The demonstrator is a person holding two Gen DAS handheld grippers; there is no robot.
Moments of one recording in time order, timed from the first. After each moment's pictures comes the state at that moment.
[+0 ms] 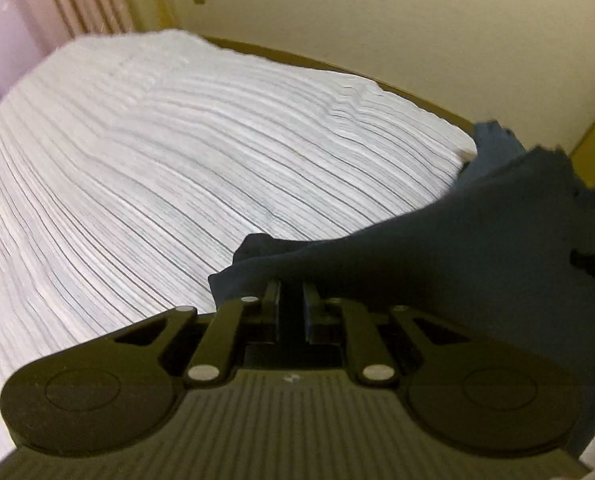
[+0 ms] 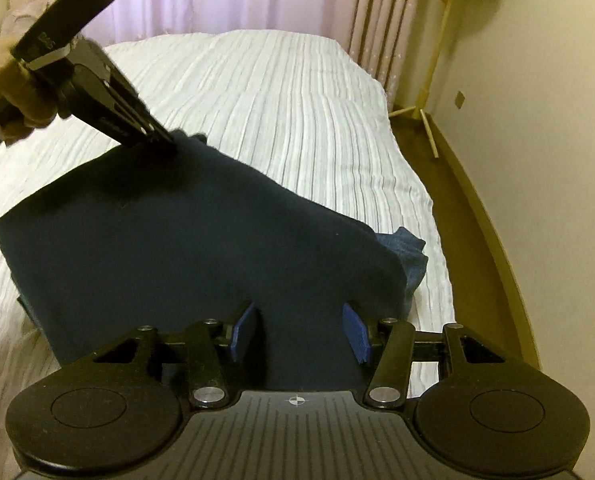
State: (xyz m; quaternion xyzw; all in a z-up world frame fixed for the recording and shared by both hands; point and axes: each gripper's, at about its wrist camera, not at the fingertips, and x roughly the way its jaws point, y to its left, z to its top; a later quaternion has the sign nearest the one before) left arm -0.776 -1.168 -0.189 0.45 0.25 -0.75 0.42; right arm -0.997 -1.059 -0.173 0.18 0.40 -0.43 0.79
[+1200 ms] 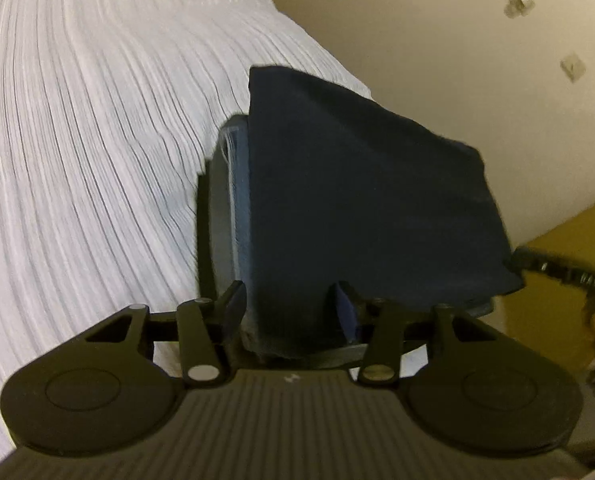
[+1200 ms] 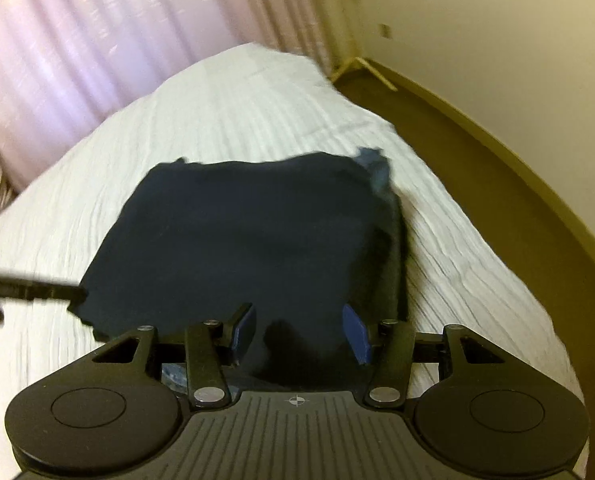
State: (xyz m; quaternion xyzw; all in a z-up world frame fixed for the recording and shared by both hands) left arm -0.673 -1.007 -0.185 0.28 0.47 -0.72 0.43; right arm -1.059 -0.978 -0.124 0.39 0.27 -0.50 0.73
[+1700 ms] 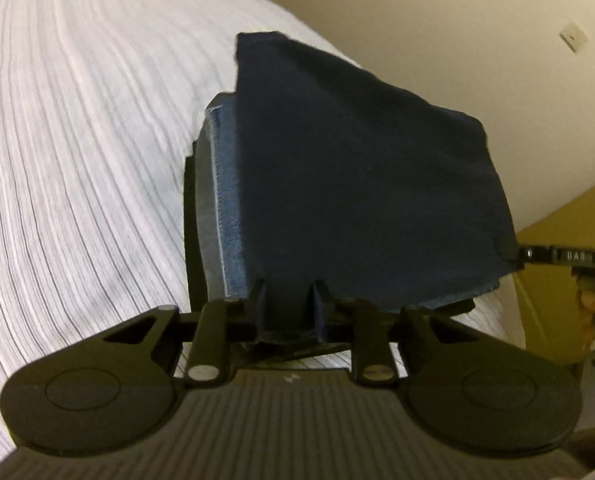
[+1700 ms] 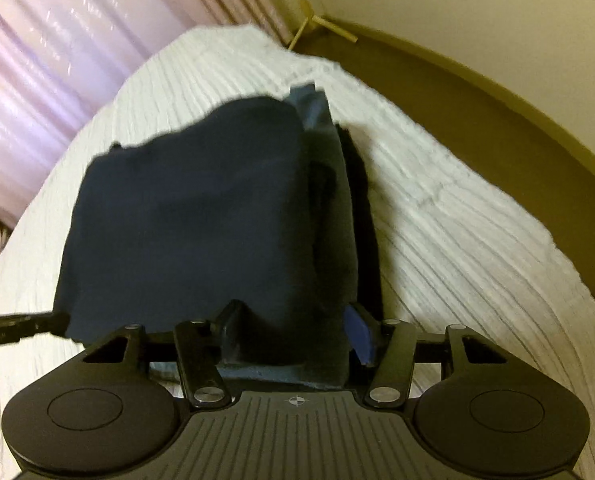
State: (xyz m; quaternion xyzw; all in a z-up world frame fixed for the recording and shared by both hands) left arm -0.695 -0.994 -0.183 0.31 0.44 -0.72 0.44; right arm -1.092 -0.992 -0.170 0.47 0.26 -0.48 0.69
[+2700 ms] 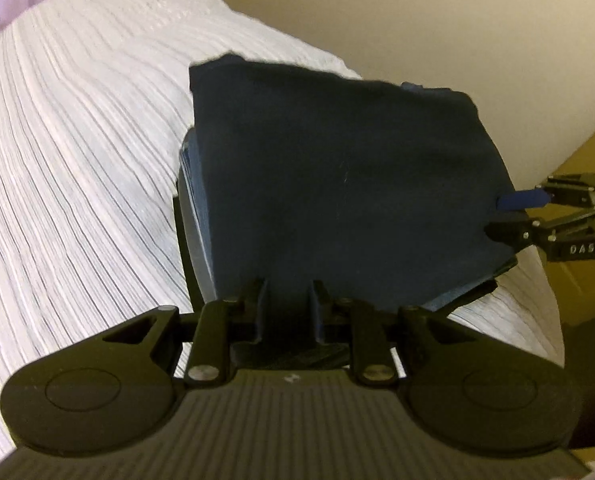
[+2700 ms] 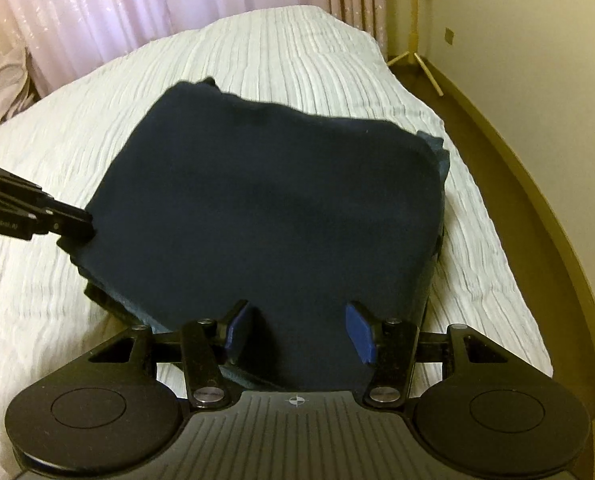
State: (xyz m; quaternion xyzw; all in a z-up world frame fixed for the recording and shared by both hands) left arm -0.728 -0.988 -0.152 0.37 0.34 -0.75 0.43; right arm -1.010 -0.984 -0.153 0.30 0.37 -0.43 0.76
